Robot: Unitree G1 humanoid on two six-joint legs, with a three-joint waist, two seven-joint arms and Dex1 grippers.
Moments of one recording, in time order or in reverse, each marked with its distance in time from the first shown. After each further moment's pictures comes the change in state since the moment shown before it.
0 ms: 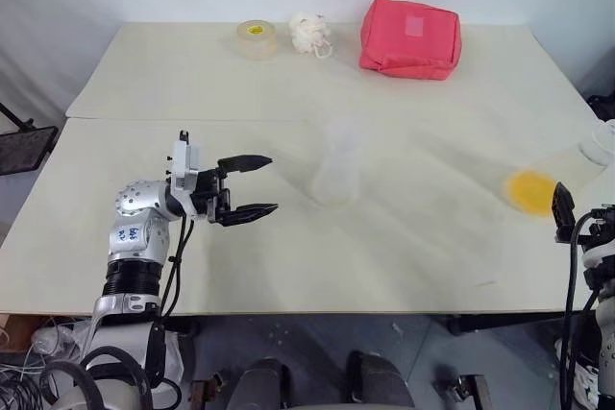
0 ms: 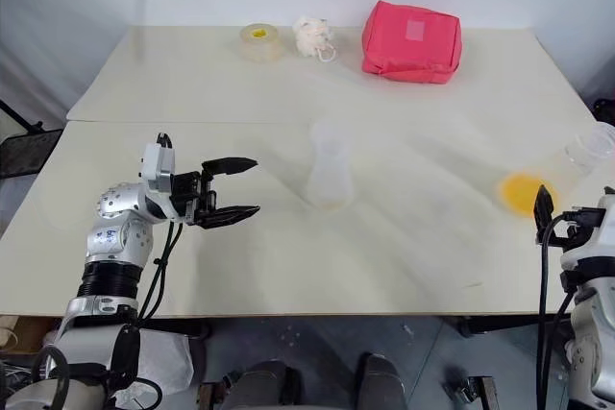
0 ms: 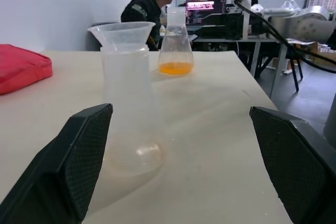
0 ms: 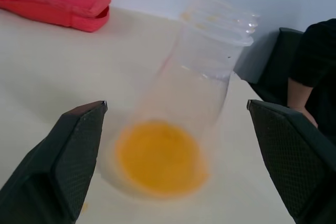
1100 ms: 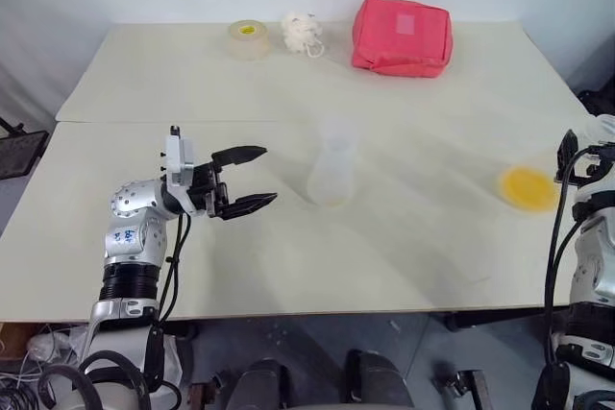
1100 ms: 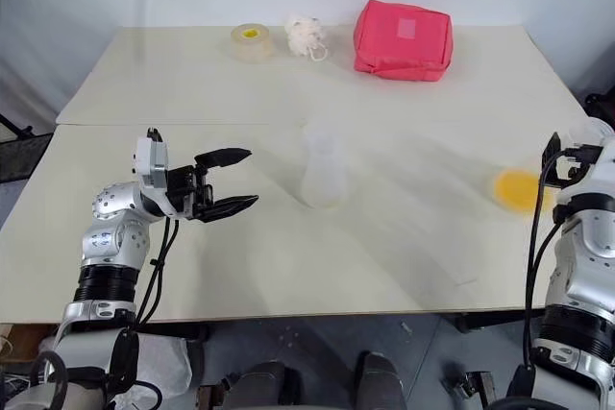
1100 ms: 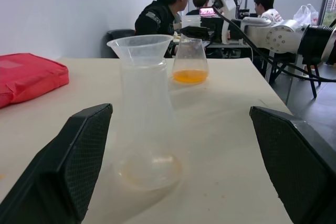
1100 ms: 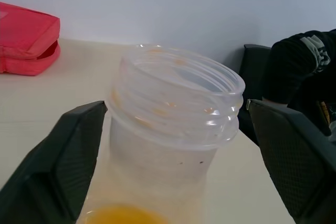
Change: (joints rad) left arm 0.022 0.001 0.014 -0.065 -0.017 0.017 0.077; right arm -0.405 -0.051 0.070 0.486 -0.124 -0.197 -0.051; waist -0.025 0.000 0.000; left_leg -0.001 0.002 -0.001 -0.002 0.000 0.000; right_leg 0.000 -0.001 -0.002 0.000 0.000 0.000
